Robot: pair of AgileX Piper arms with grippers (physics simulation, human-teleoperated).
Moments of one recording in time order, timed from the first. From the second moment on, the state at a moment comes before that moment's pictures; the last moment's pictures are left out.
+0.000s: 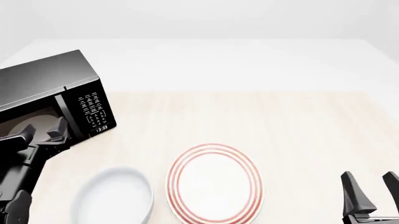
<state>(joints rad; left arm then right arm) 0.17 1.27 -0.22 -0.94 -0.14 0.00 0.00 0.00 0.00 0.00</state>
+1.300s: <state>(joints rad) 0.16 1.52 -0.35 -1.00 -0.18 0.00 0.00 0.00 0.00 0.00</state>
